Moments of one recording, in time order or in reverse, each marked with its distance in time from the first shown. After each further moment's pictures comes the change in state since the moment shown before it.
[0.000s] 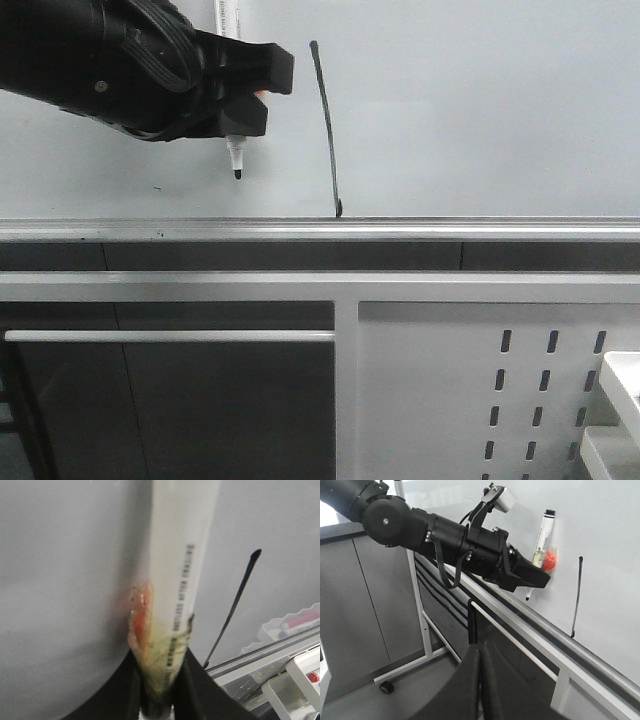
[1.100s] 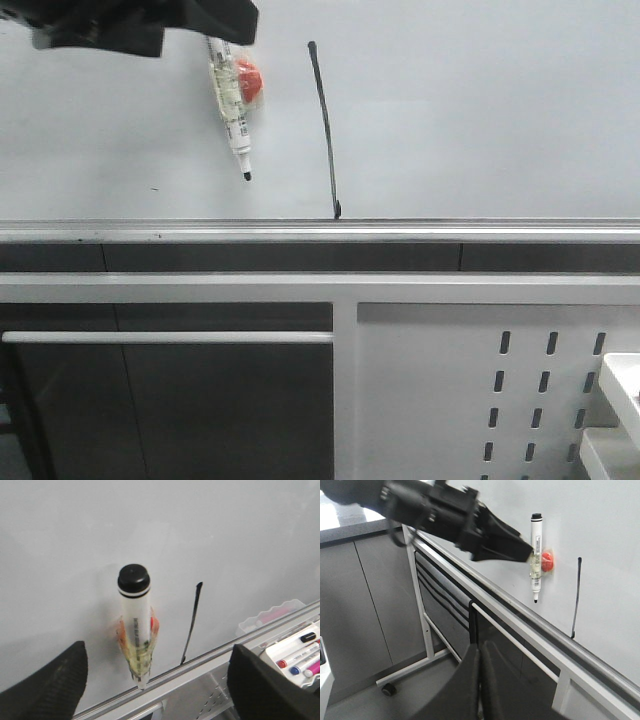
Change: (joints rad) left arm 0.017 -0.295 0.025 0.095 0.246 0.009; right arm 0.000 -0.011 0.000 0.011 0.000 0.000
